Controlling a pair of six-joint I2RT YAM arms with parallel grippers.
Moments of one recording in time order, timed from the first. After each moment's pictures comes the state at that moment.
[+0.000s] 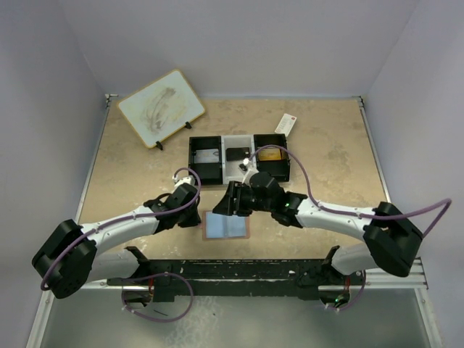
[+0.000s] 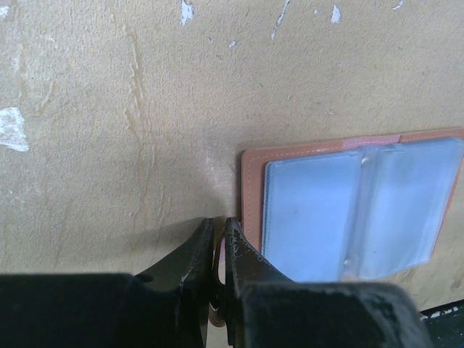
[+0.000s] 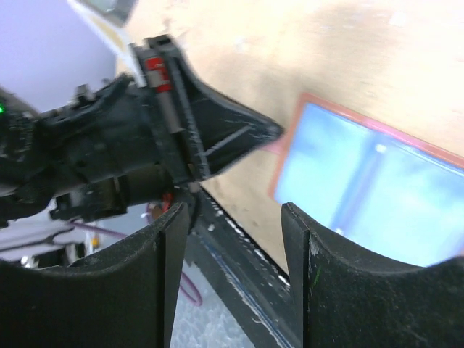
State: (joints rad) left arm -0.74 1.19 0.49 -0.31 -0.13 -0.83; right arm 0.93 1.40 0.70 0.20 -0.23 0.93
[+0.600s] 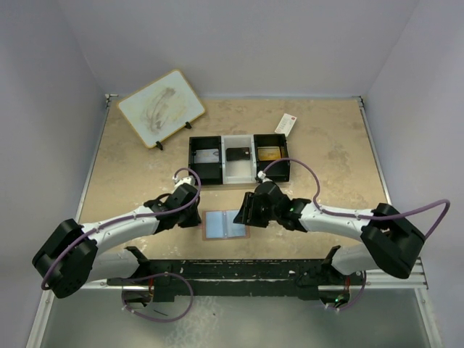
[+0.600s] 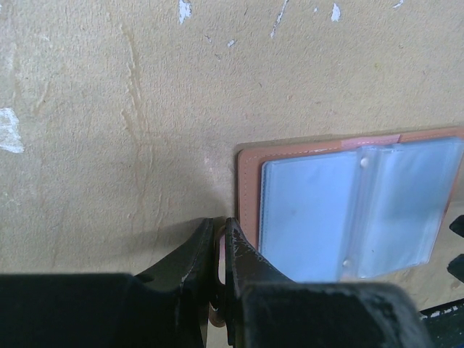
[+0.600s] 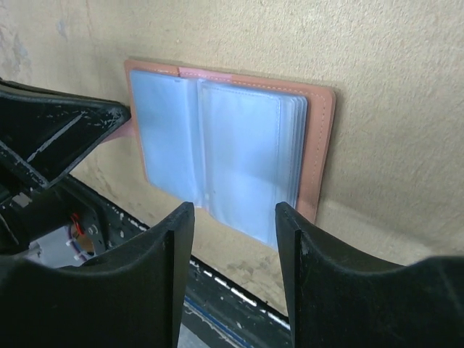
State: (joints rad) left arm -0.74 1.19 0.49 -0.30 -0.12 -0.83; right arm 0.90 1.34 0.58 -0.06 -0.07 0.99
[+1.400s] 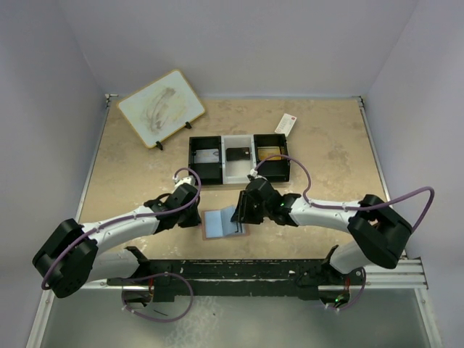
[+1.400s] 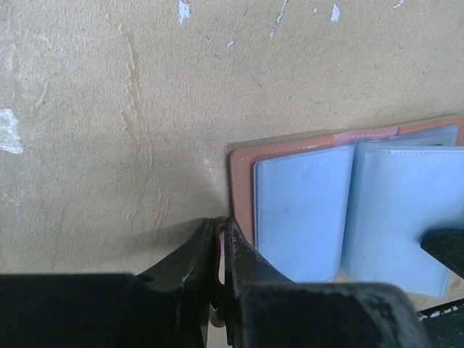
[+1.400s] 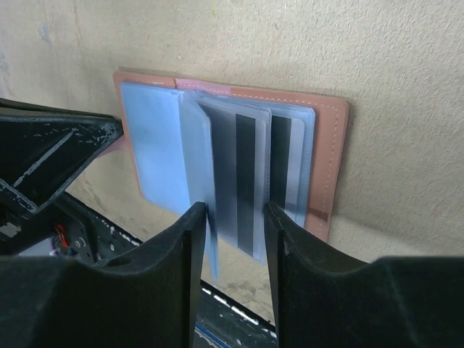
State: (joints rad) left arm -0.74 1.20 0.49 -0.30 -0.12 -0.83; right arm 0.91 1.46 0.66 -0.06 -0.06 0.95
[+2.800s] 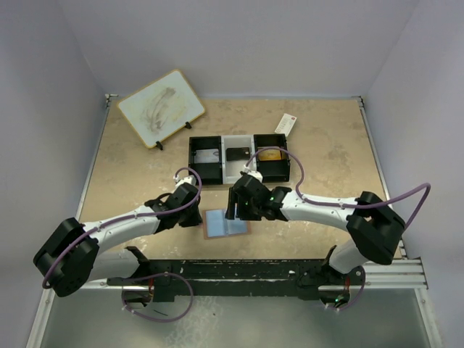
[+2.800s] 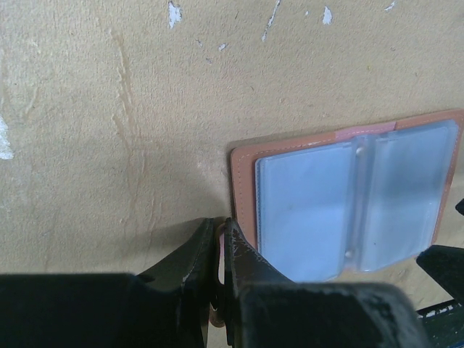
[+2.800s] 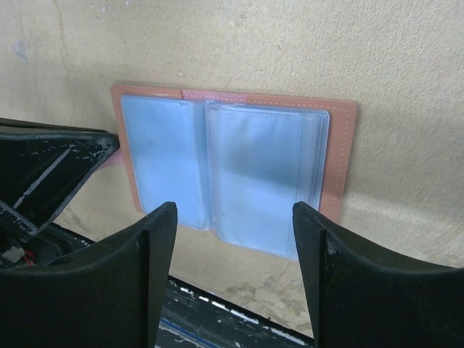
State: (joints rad) left arm -0.74 1.21 0.49 -0.28 -0.11 -0.83; right arm 0.98 1.51 0.86 -0.32 0.11 0.92
